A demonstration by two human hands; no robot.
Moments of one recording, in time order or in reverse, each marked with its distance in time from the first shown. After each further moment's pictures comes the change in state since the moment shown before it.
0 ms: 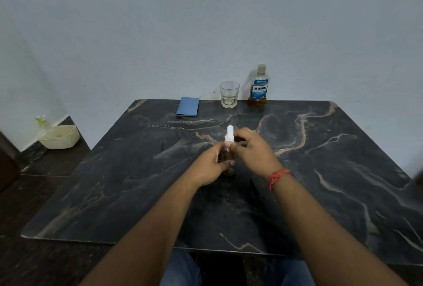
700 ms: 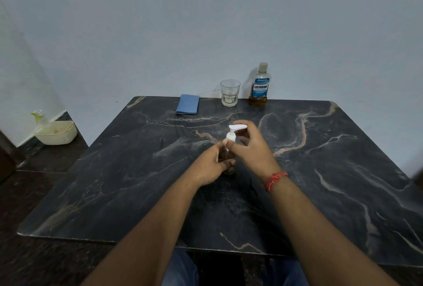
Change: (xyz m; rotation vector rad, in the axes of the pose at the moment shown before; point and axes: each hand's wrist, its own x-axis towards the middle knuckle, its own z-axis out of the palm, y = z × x) left_hand 0.002 -0.007 0.001 0.005 -0.015 -0.003; right_hand -0.002 0.006 0.010 0.339 0.056 0.091
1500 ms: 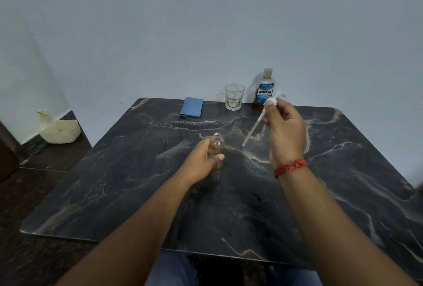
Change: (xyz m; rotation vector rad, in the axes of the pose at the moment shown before) left_hand 0.004 -0.015 -0.026 -0.041 0.152 -0.014; right_hand 0.020 -0.046 -0.026 0.366 0.469 -0.138
